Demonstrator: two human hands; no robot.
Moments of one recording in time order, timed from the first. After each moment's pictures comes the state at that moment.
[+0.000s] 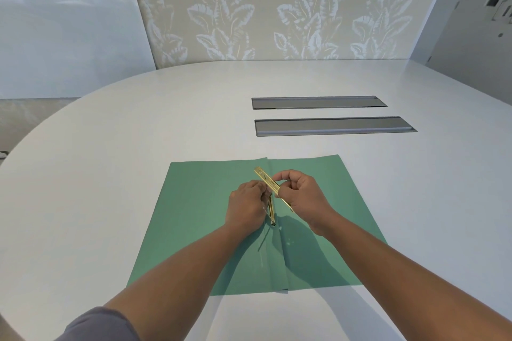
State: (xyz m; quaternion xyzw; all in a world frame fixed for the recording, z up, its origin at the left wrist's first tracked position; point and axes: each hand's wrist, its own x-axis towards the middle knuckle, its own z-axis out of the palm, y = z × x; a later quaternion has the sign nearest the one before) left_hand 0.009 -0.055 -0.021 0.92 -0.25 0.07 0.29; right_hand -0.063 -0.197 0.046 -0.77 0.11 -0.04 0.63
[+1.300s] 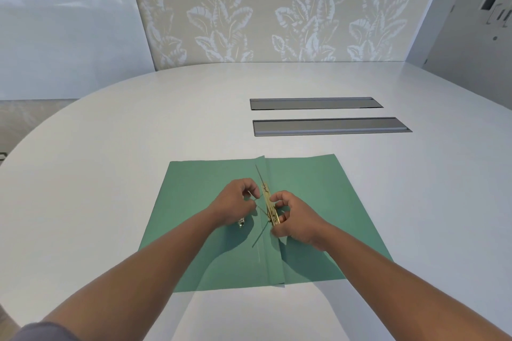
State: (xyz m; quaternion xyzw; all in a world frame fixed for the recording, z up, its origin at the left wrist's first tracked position) left_hand 0.011 -0.018 0.010 0.86 -0.22 -0.12 0.44; right_hand -0.086 -0.200 0.013 -0.83 0.09 0.11 0.54
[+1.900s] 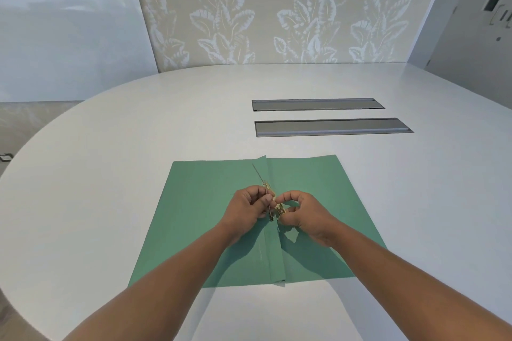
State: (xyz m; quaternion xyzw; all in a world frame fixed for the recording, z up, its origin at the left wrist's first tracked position) left_hand -0.025 -0.037 -0.003 0.71 -0.17 -0.16 0.66; right_hand -0.088 -0.215 0.011 -0.75 0.11 0.08 0.65
